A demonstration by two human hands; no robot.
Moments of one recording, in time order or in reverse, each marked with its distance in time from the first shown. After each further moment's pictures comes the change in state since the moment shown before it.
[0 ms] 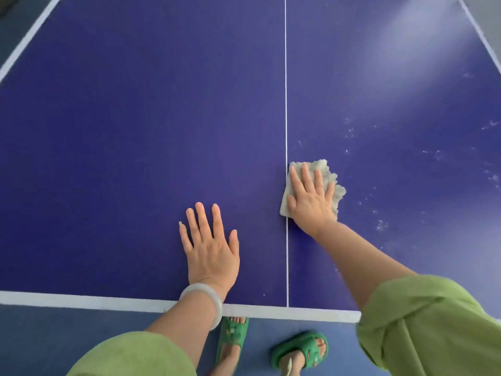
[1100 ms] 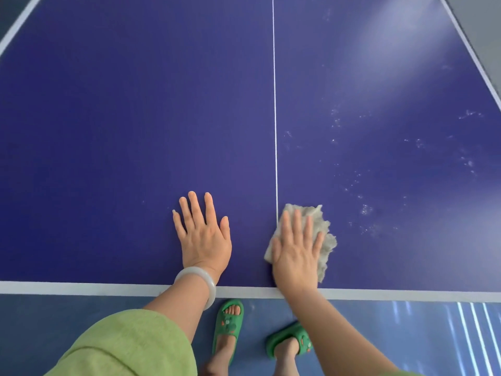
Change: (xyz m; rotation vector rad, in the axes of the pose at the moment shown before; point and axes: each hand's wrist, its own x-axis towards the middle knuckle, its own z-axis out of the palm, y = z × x) left_hand -0.004 -0.003 0.000 -0.016 -0.006 0.007; right_hand -0.135 -0.029 0.061 0.065 0.137 0.150
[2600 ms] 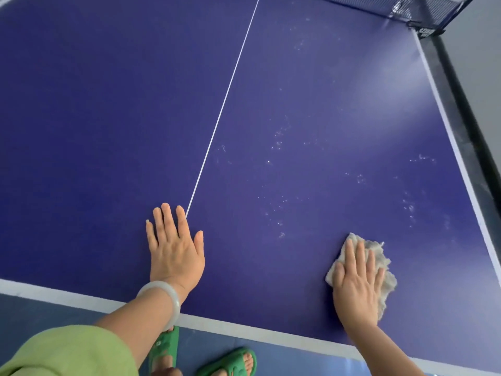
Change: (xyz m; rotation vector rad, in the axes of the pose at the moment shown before) left_hand -0.027 0.166 0.021 0.011 0.044 -0.109; right_hand 0.076 0.315 -0.077 -0.003 0.026 0.154
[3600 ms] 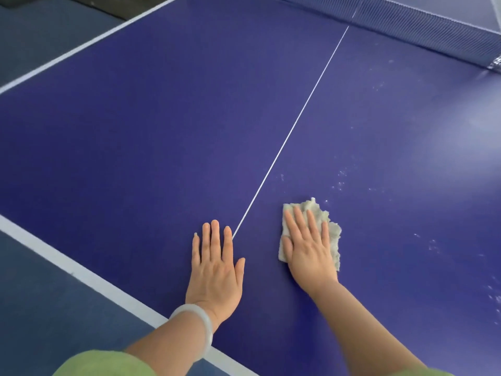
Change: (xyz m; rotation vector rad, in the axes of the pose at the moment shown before) left_hand 0.004 0.001 -0.001 -0.016 -0.015 -0.030; right_hand 0.082 -0.197 0.025 -0.111 -0.024 -0.752
